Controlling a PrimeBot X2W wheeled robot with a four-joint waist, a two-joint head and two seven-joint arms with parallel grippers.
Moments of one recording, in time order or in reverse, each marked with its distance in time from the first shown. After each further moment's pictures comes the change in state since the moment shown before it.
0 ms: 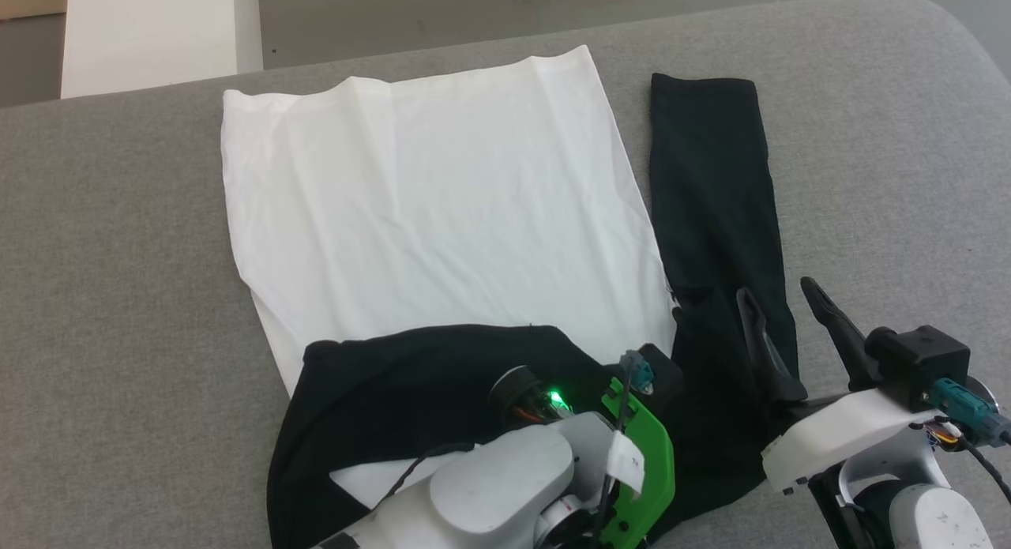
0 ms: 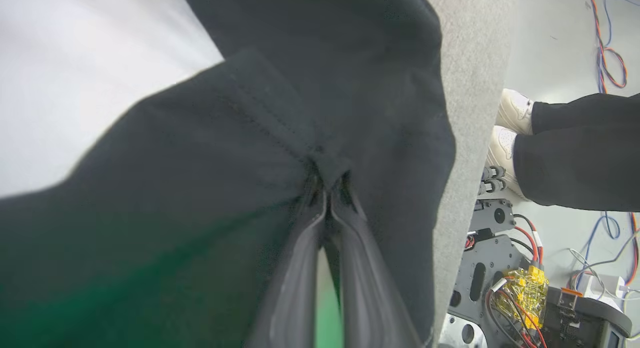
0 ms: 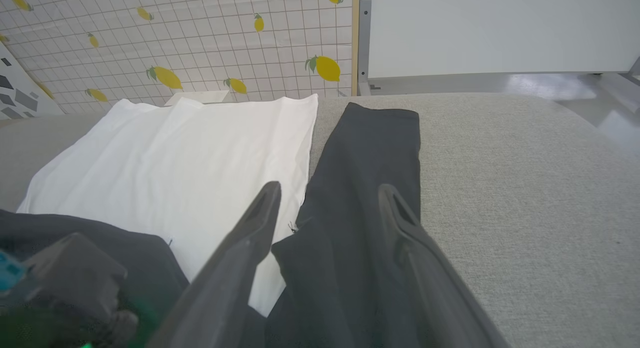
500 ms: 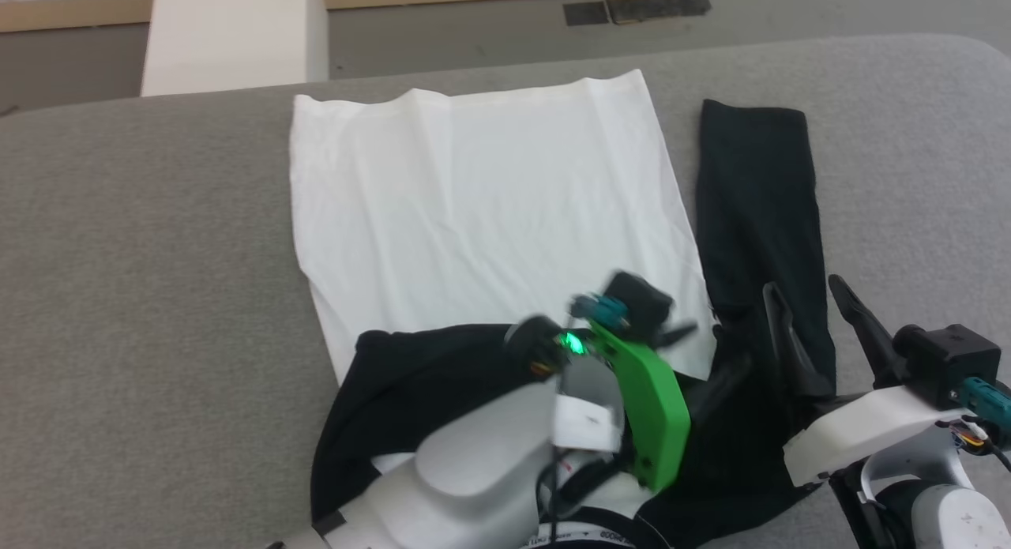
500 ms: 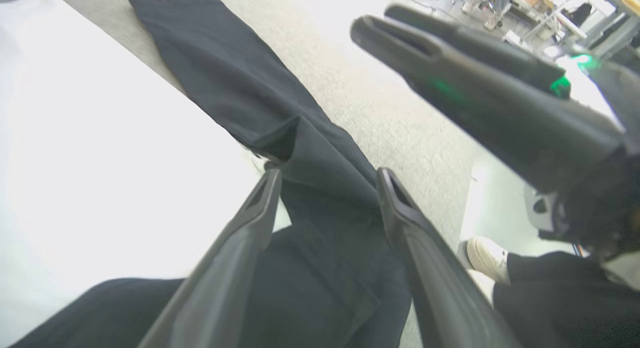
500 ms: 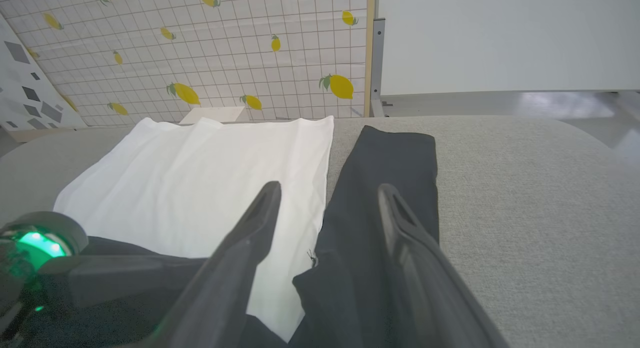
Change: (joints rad) left arm -0.019 0.002 0.112 -0.131 -0.106 0.006 -0.266; right arm 0.003 0.001 -0.049 -0.010 0.005 0.000 0.005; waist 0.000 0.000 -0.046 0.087
